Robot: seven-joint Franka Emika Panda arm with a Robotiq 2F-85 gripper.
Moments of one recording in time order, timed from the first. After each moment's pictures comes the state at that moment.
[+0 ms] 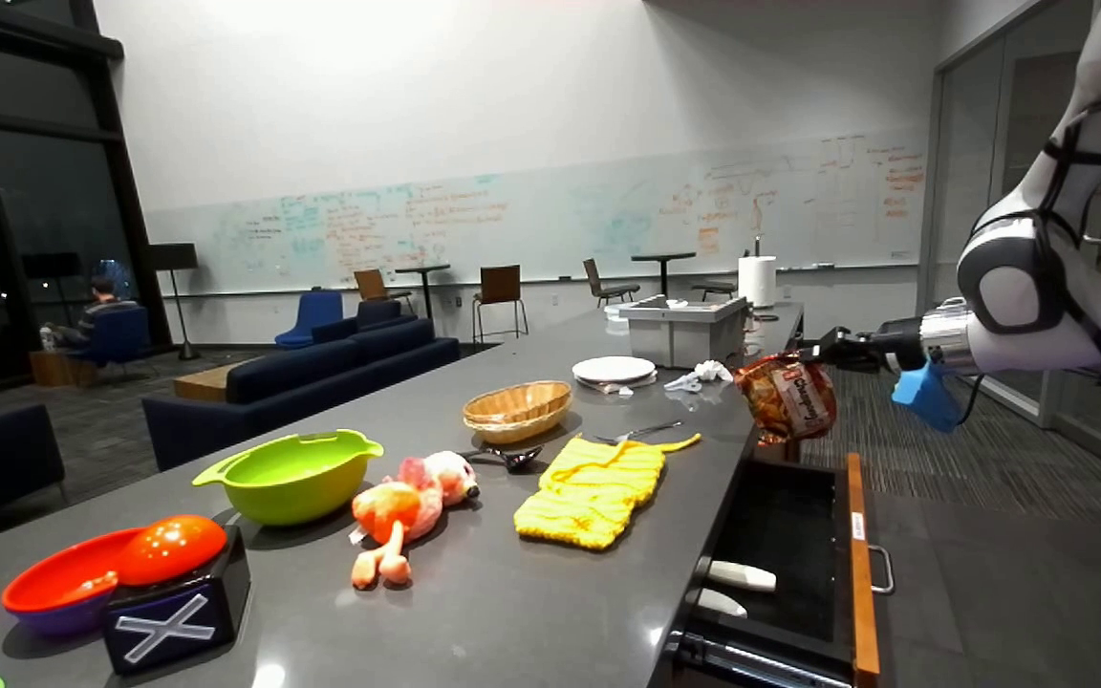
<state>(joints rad) -0.17 -0.12 -0.16 -2.72 2.37 2.25 -2.21</state>
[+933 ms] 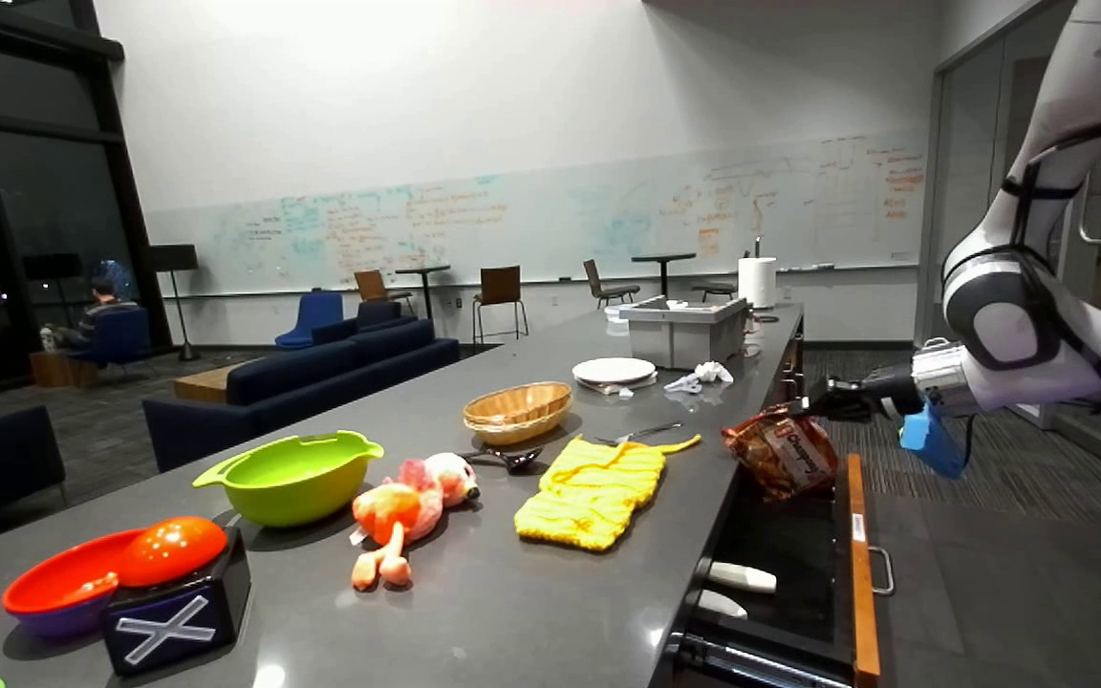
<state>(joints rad) -0.13 -0.03 -0.12 -2.75 2.30 2.26 -2.17</state>
